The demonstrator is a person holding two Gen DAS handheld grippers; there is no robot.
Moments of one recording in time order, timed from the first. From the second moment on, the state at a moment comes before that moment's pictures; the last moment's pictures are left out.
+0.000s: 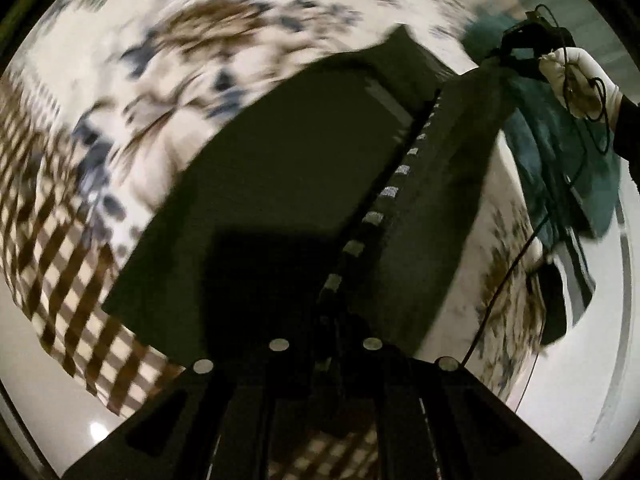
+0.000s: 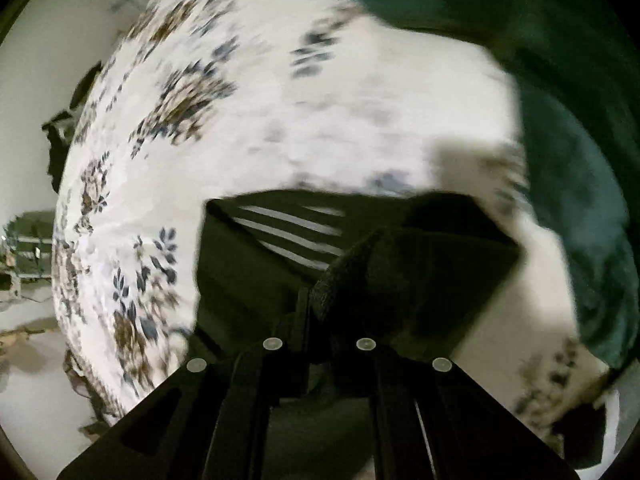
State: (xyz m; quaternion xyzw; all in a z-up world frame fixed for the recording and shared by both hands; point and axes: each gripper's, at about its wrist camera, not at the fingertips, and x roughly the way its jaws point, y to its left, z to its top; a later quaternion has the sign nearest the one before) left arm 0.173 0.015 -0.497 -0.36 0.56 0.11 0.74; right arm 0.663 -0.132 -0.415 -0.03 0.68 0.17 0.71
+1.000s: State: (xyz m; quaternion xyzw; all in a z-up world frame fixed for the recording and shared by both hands) left arm 0.164 0.142 -0.545 -0.44 0.59 0.13 0.66; right arm 0.495 -0.115 -0.469 0.02 0.71 0.23 0.66
